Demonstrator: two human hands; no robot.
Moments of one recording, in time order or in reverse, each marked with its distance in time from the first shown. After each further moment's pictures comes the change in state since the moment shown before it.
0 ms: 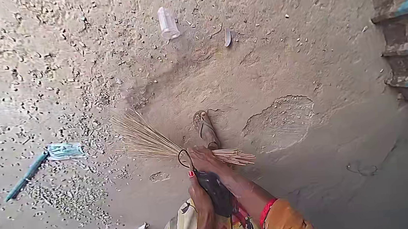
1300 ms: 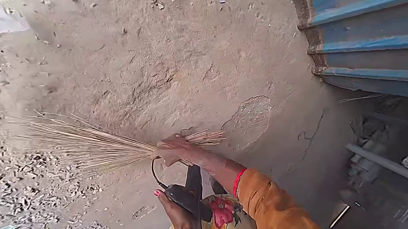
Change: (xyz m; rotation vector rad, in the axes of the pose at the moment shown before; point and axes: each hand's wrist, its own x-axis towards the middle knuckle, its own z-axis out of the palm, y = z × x) left_hand 0.061 0.083 0.039 -0.319 -0.136 -0.395; right_hand 0.077 0.032 -0.133 -0.140 0.095 -0.118
